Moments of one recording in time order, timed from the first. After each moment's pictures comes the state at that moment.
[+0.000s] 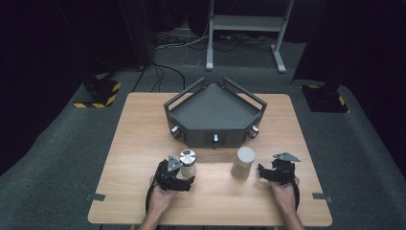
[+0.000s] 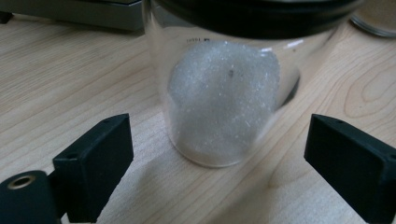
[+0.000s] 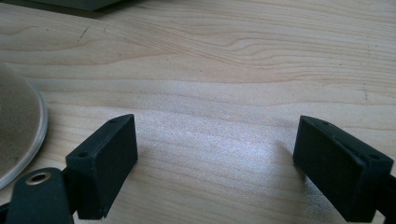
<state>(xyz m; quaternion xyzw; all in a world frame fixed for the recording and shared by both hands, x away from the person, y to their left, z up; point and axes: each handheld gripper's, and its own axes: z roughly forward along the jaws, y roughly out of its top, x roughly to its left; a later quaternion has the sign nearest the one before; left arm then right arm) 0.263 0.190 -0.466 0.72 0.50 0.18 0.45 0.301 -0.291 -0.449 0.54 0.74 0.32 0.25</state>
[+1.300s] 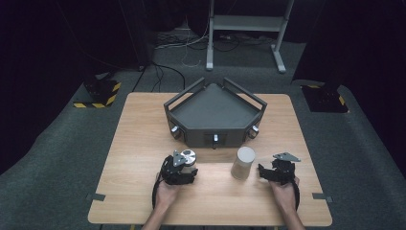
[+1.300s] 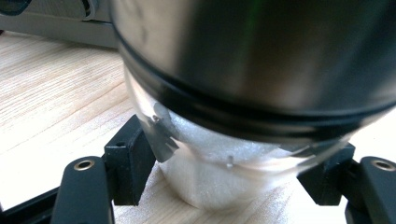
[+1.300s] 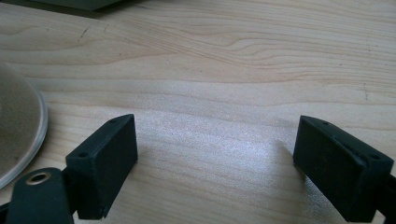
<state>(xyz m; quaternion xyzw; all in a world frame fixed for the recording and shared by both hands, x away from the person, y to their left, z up) 0.271 0.165 -0.479 0.66 0.53 0.17 0.50 0.301 -0.291 -0.449 0.54 0.74 0.32 0.25</state>
